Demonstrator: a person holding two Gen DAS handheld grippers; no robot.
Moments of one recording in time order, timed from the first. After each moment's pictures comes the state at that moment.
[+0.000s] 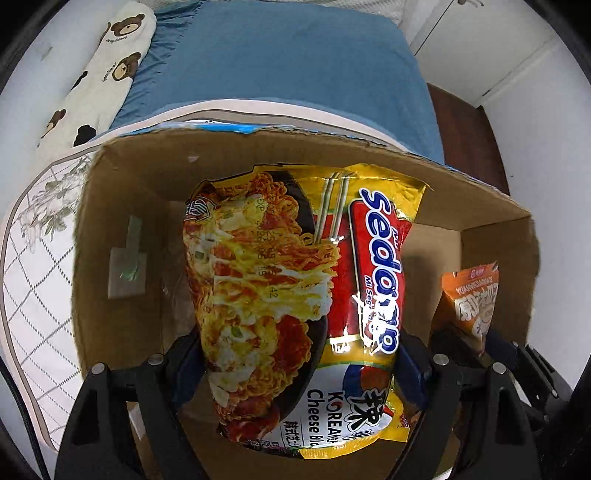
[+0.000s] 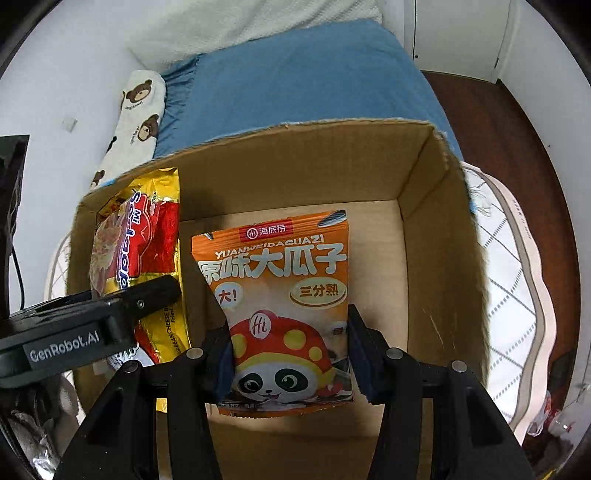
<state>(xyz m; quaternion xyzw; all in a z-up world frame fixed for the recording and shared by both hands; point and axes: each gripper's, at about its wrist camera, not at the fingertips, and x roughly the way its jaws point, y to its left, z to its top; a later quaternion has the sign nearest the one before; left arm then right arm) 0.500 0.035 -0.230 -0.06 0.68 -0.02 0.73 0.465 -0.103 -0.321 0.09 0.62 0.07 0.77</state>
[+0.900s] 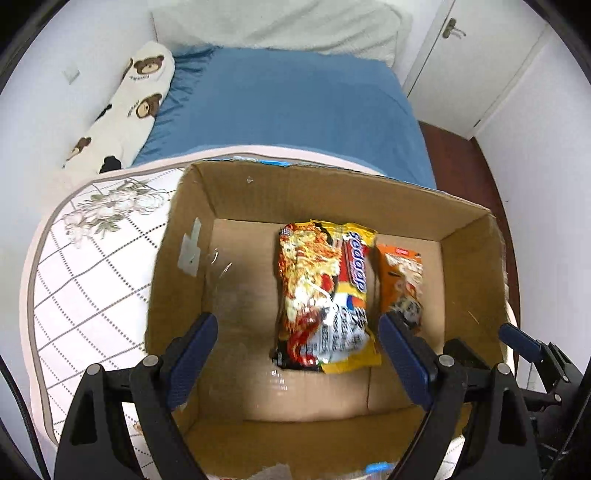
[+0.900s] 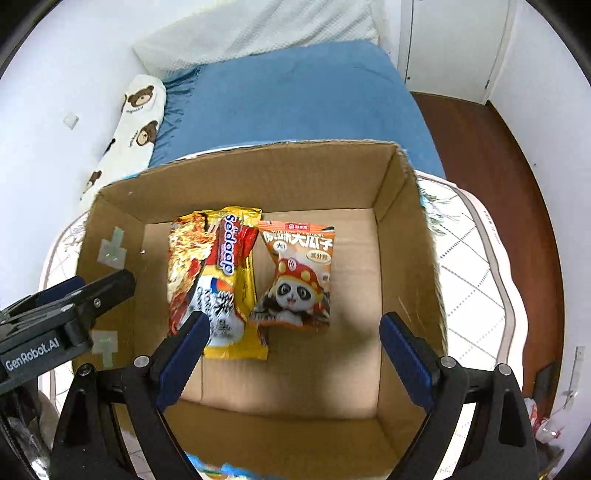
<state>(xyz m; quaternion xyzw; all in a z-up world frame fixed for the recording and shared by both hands) 0.411 0.031 -0.137 -0.05 0.59 -0.01 0.81 0.405 -0.102 -0.265 0.06 0.59 0.06 0.80</state>
